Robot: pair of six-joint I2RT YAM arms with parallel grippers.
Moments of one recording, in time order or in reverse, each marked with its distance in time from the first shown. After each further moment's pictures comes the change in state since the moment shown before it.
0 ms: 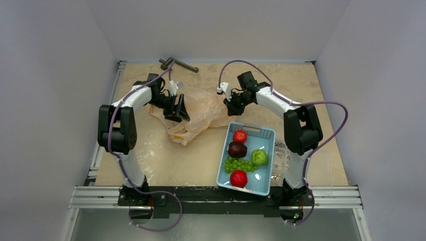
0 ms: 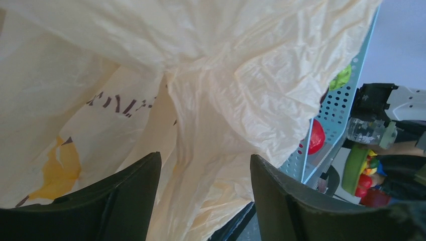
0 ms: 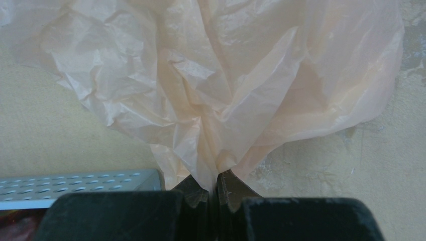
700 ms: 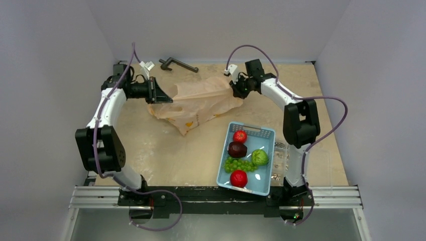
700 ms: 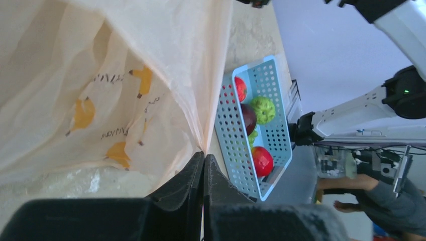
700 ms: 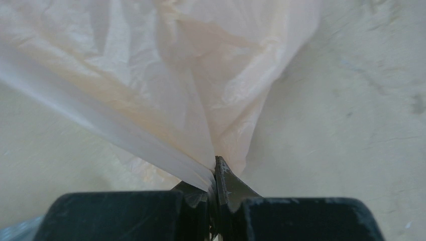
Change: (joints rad) left arm 0.217 -0.264 -0.008 0.102 0.283 -0.072; right arm -0.105 0.103 0.177 0.122 0.132 0.093
